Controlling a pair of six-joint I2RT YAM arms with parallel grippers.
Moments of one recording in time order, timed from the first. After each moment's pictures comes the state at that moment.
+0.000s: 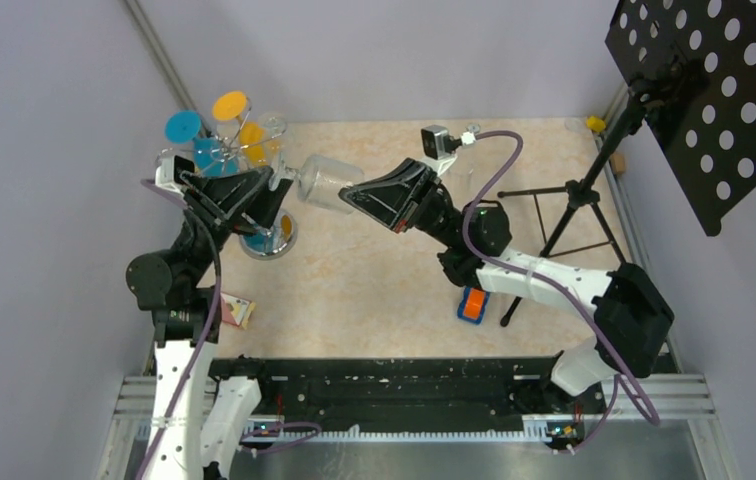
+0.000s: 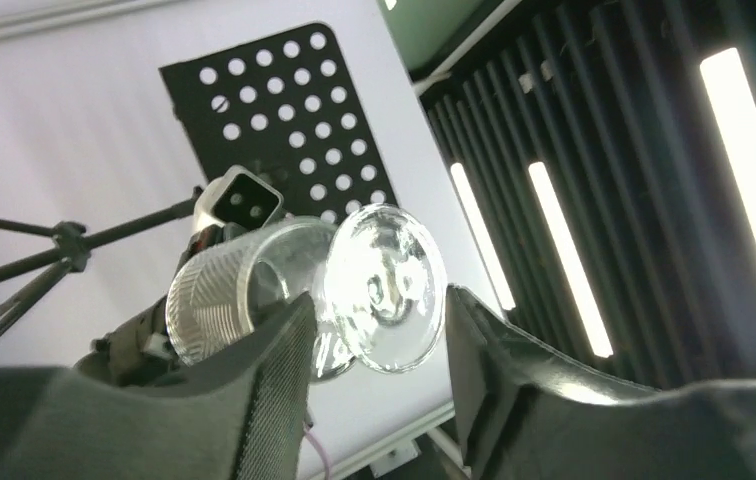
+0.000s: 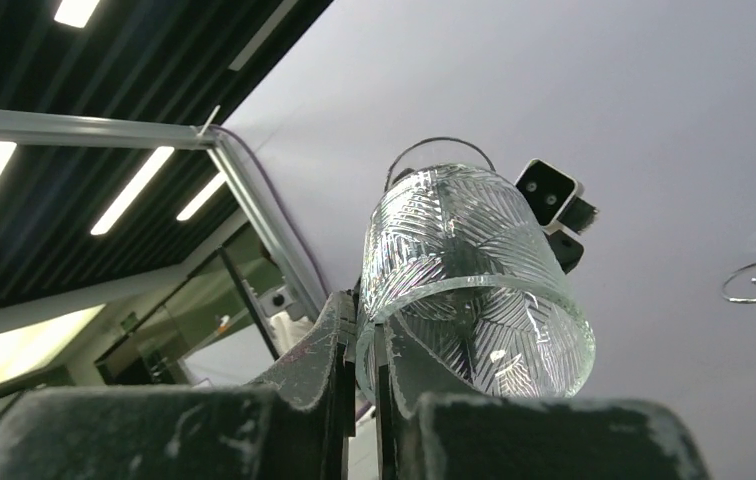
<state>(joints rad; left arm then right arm) 0.02 0.66 0.86 0.46 0.65 -1.99 0.94 1.52 1.06 1.35 -0.36 1.25</state>
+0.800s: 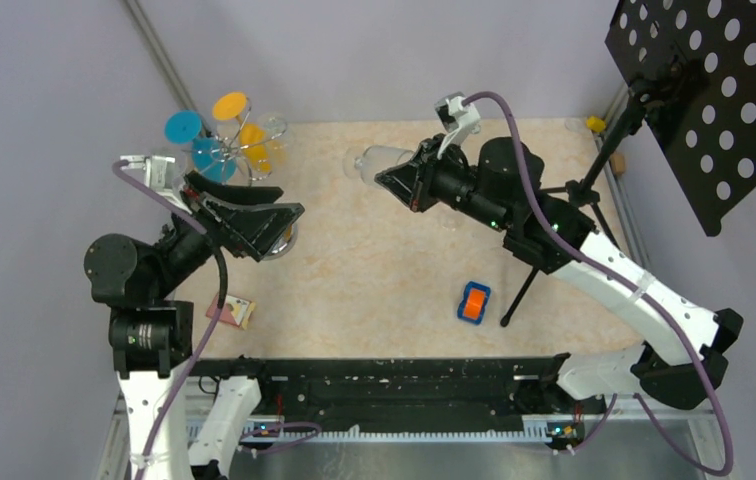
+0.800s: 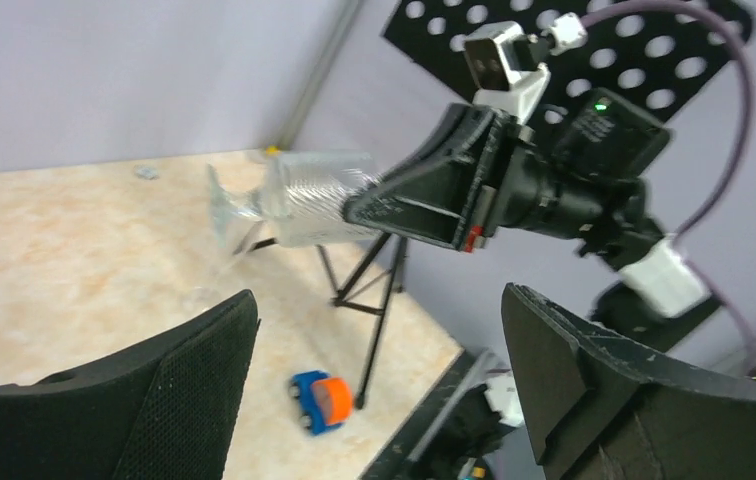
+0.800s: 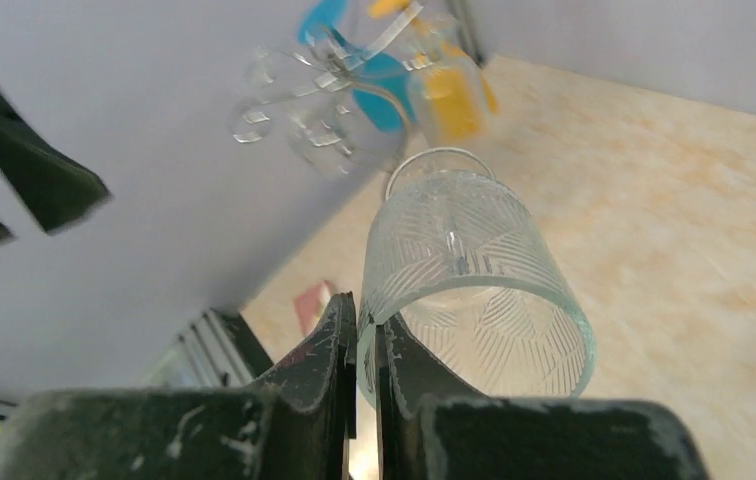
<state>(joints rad) 0.02 0.68 1.24 -0.16 0.84 -0.88 0.93 1.28 1.53 -0.22 -0.01 0.44</state>
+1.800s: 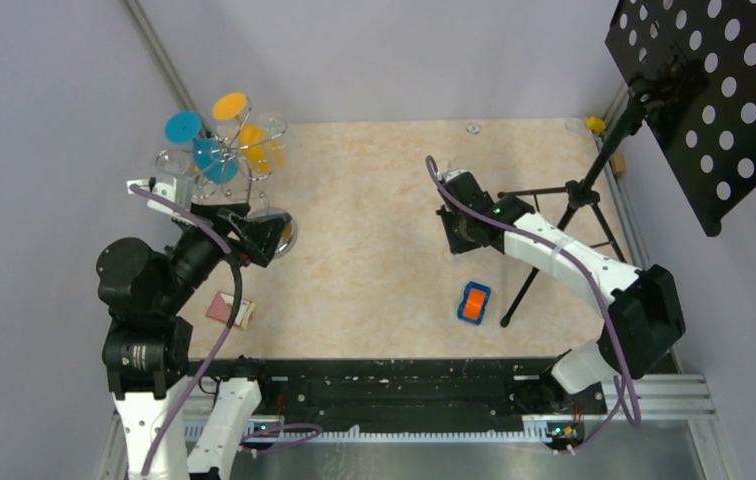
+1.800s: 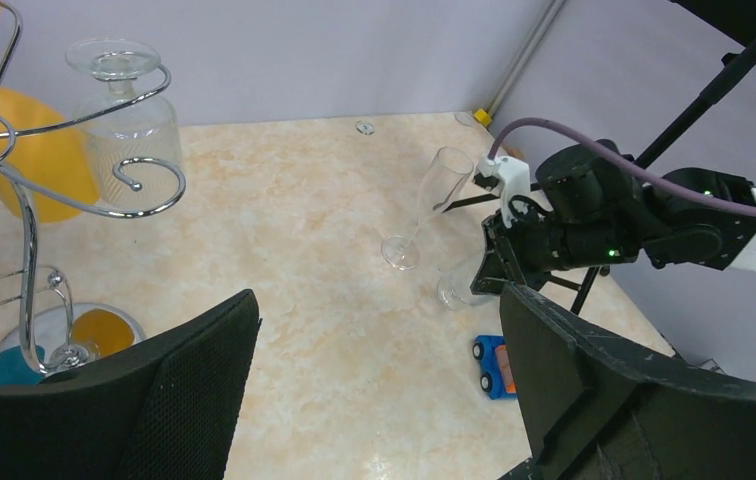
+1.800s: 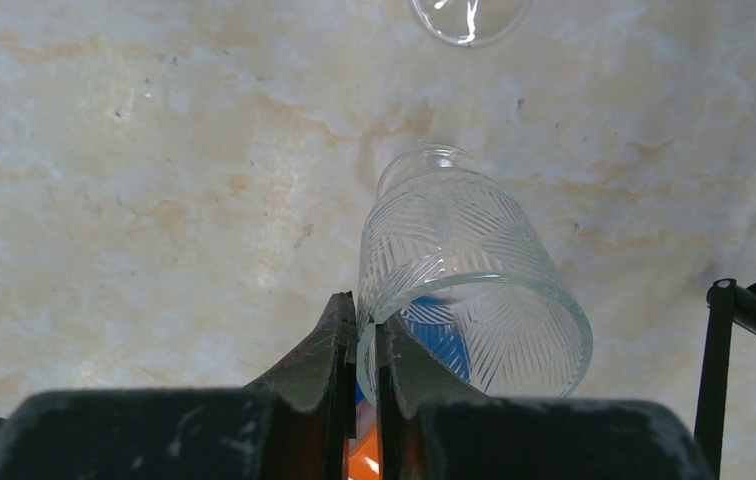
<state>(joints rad) 0.01 0.63 1.27 -0.61 0.53 -0.35 0.67 1.47 1.22 -0.72 0.24 0.27</state>
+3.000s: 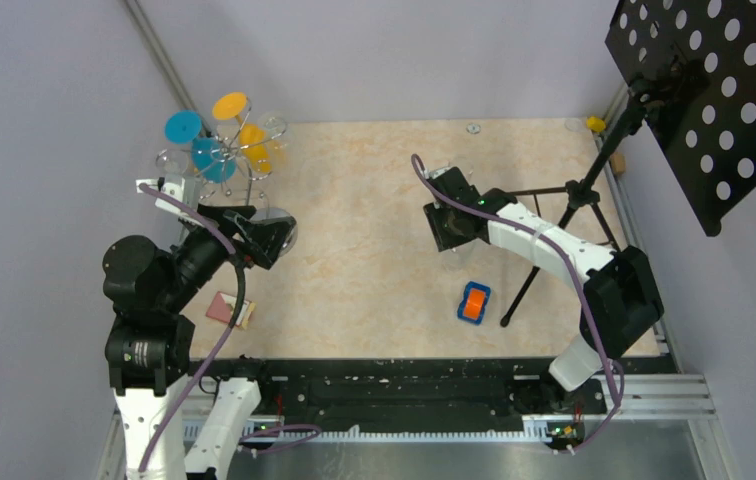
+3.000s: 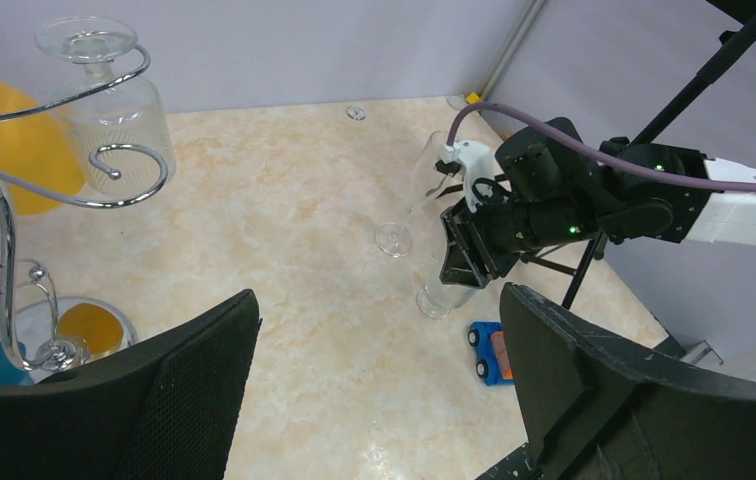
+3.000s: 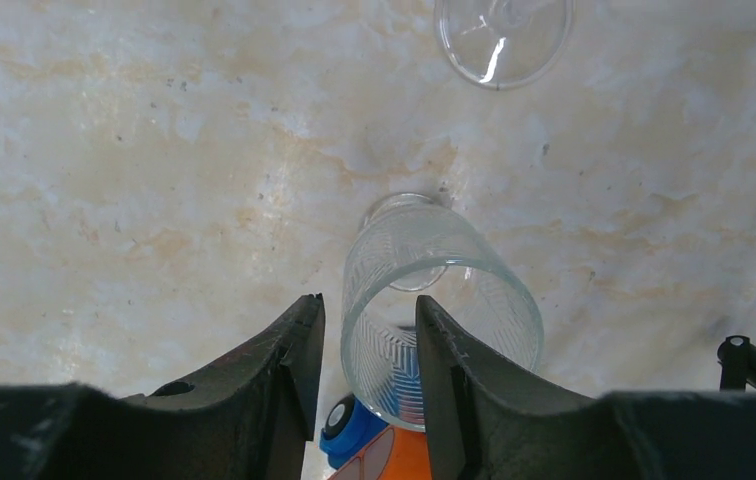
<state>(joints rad) -0.02 0.63 1.24 -0.61 0.54 -0.34 0.66 1.61 1.26 -0.69 0.19 0.22</state>
